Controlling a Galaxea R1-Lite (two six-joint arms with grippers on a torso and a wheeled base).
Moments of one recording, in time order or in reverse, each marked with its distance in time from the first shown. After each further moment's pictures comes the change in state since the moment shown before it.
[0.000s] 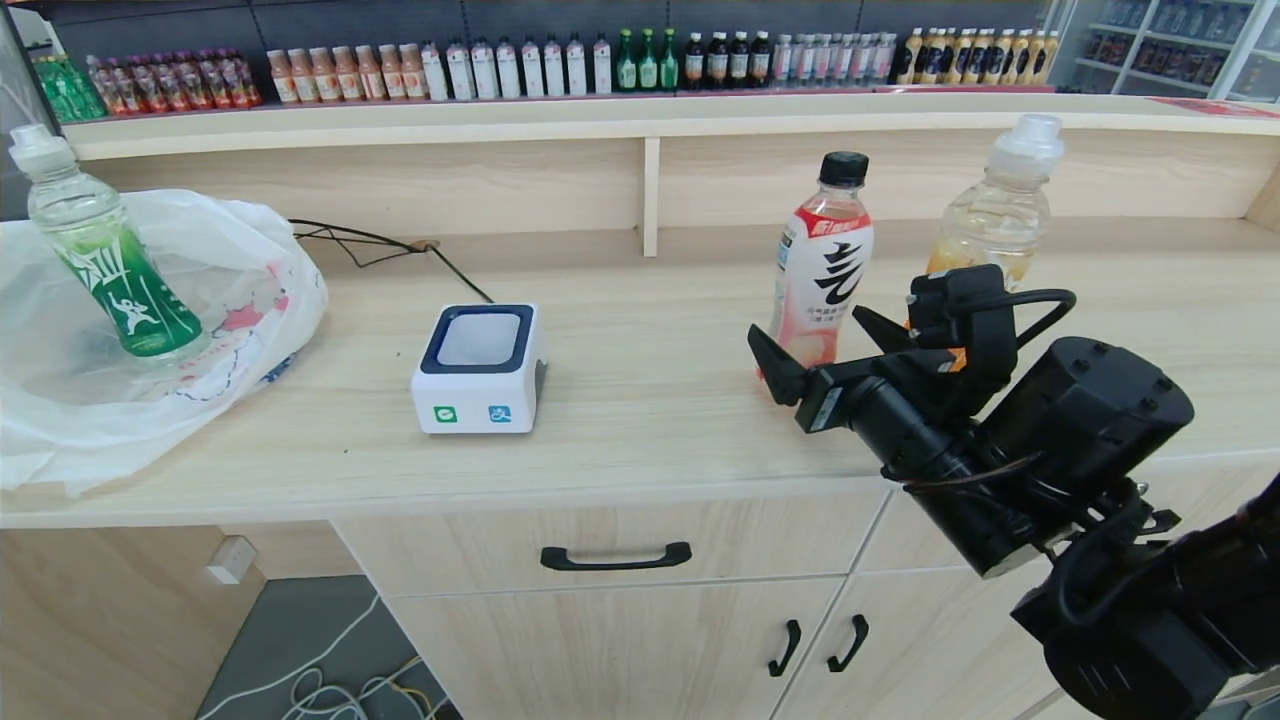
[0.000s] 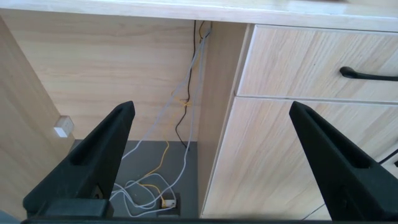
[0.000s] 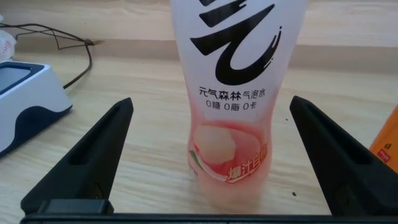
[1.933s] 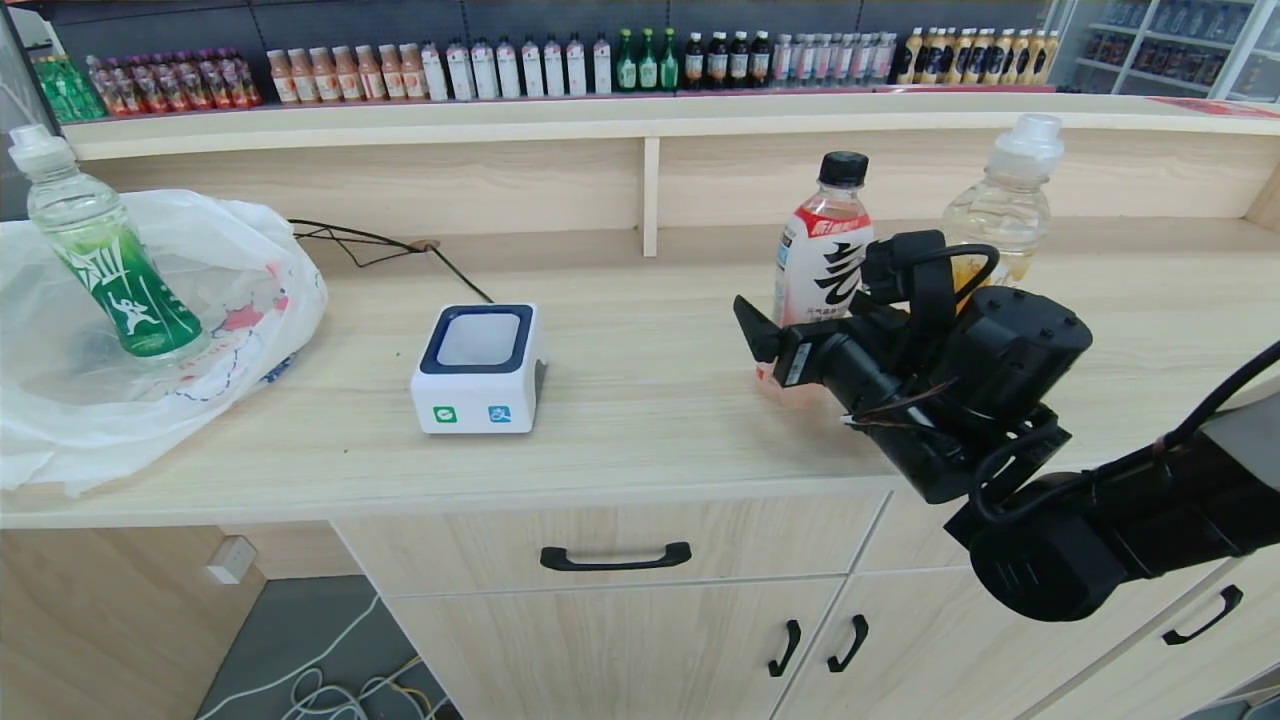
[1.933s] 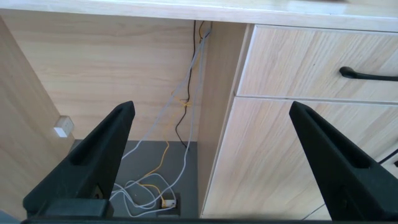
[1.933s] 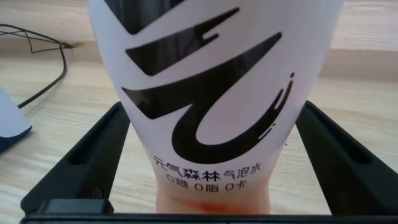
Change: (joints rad) left arm 0.000 0.000 0.000 0.000 0.000 0.000; right arm -0.063 0.099 -0.229 0.144 0.031 0.010
